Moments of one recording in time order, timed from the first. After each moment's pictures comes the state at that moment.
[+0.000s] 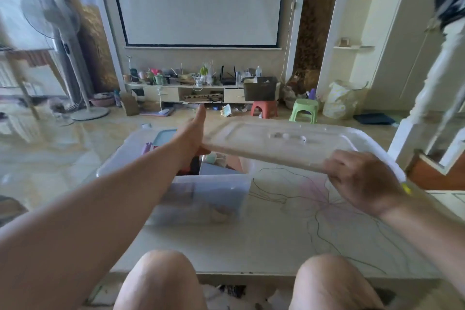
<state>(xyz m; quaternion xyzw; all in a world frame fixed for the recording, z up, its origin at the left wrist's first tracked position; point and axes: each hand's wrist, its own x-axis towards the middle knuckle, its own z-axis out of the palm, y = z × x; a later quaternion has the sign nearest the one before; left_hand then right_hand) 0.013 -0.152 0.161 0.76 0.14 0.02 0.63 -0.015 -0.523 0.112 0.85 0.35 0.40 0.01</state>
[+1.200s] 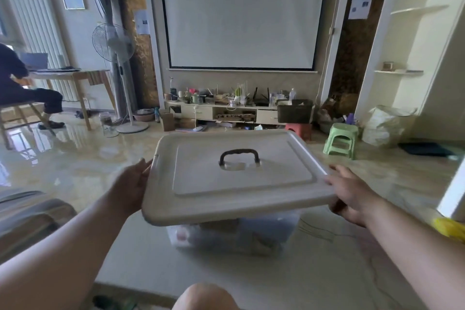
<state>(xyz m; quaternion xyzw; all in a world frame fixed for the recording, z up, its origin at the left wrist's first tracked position) -0.057 0.074 0.115 0.49 0.18 0.11 0.85 0.050 -0.380 0.116 0.71 -0.05 -0.07 -0.70</state>
